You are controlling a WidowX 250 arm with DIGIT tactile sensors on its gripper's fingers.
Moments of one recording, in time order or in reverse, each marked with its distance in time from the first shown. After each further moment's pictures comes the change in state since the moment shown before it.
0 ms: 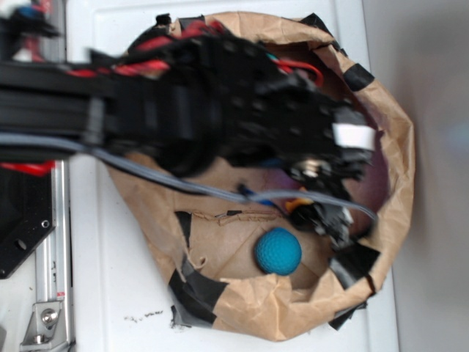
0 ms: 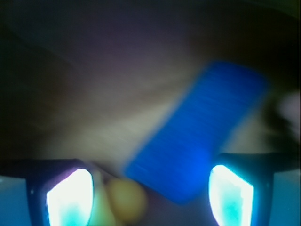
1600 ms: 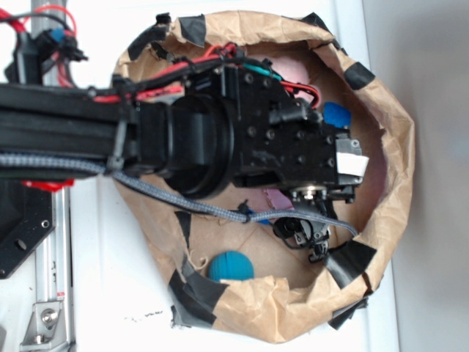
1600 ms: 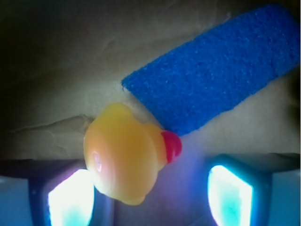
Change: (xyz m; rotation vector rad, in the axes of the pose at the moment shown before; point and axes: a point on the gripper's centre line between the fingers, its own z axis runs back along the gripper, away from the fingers) arm -0.009 0.003 -0.005 0.034 0.038 -0.038
